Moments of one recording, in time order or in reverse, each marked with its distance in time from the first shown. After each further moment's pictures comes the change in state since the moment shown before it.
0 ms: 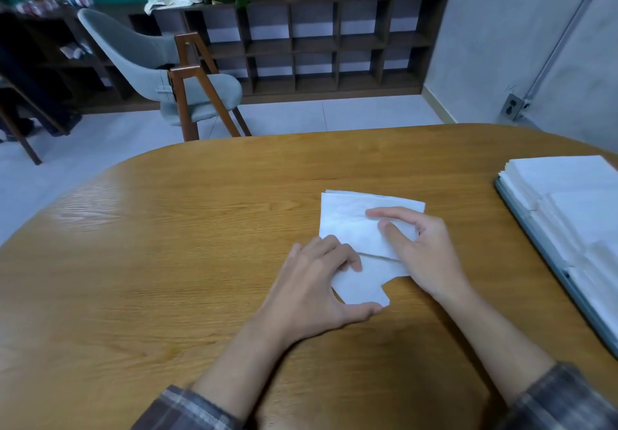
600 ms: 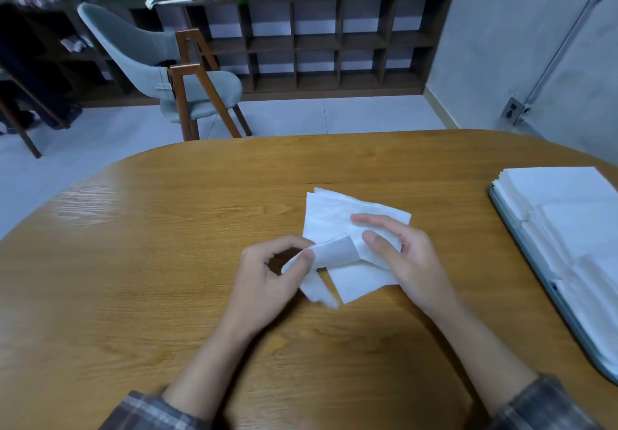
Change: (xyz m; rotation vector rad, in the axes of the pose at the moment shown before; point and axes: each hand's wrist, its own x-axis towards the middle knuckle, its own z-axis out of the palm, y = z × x) left_hand -0.003 -0.004 -0.035 -0.650 0.212 -0.283; right_hand -0.009 -0.010 -0.005 0.115 -0.182 -0.016
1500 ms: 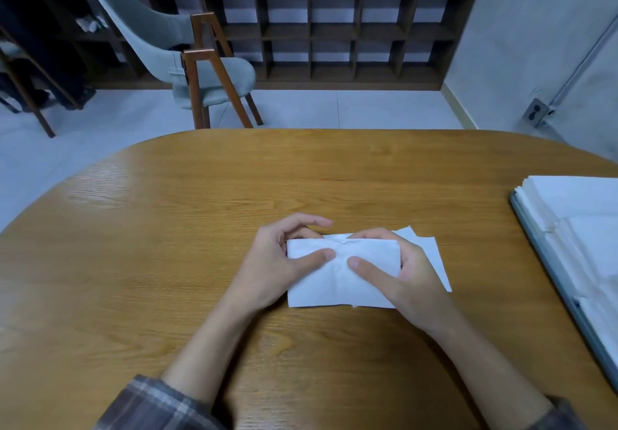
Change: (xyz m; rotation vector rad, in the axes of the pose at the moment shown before) left_hand 0.022 -0.004 -0.009 -0.188 -0.082 -0.159; right_hand -0.005 -0.006 0.021 0.164 -0.085 0.177
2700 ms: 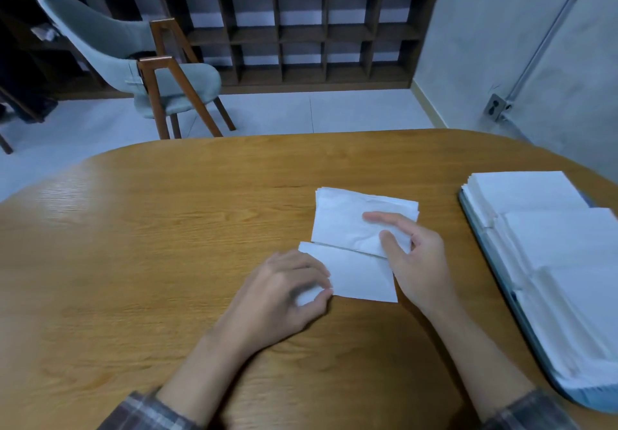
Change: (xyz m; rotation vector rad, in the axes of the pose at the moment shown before) left_hand 0.003 -0.021 0.060 0.761 -0.158 0.491; right_hand 0.007 0.014 -0.081 -0.313 0.350 -0.179
